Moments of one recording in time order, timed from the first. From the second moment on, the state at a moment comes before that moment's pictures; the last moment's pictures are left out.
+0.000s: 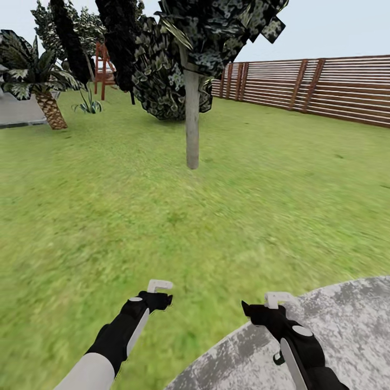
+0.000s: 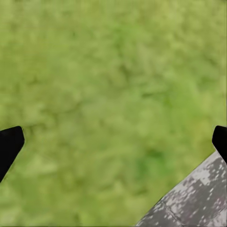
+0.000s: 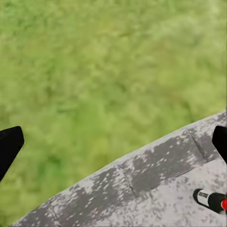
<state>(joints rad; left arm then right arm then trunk) -0.56 -0.10 -0.12 -0.75 0.01 0.42 0.00 -0.16 0.01 0.02 -1.48 -0.10 0.60 0.00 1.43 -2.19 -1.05</state>
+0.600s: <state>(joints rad) -0.56 -0.10 -0.12 -0.75 0.01 0.42 0.00 -0.16 0.01 0.02 -1.48 -0.10 0.60 0.00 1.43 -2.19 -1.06</state>
